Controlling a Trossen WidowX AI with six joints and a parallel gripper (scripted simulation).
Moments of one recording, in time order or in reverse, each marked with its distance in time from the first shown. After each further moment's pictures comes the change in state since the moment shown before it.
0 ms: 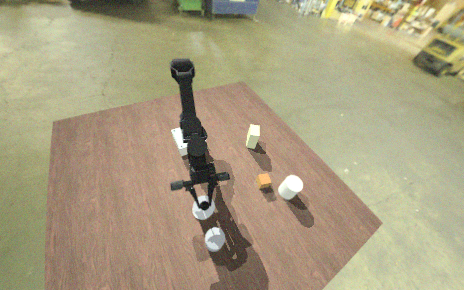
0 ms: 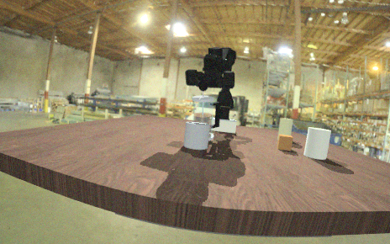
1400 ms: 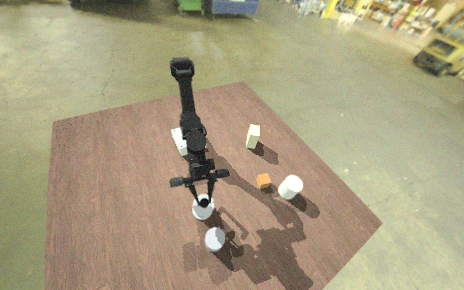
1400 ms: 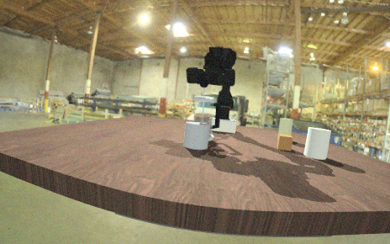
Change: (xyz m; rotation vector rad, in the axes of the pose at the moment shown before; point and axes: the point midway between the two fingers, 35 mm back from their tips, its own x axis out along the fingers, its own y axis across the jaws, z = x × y) arm -0.010 0.000 0.006 0.001 -0.035 0.000
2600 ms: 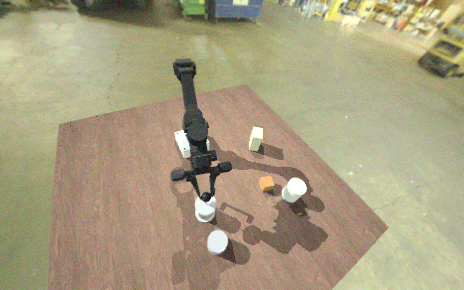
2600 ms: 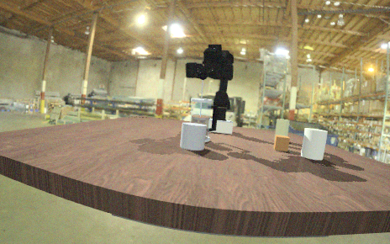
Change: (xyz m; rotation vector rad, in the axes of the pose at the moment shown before) arm -0.026 0.001 0.018 -0.001 -0.048 -0.001
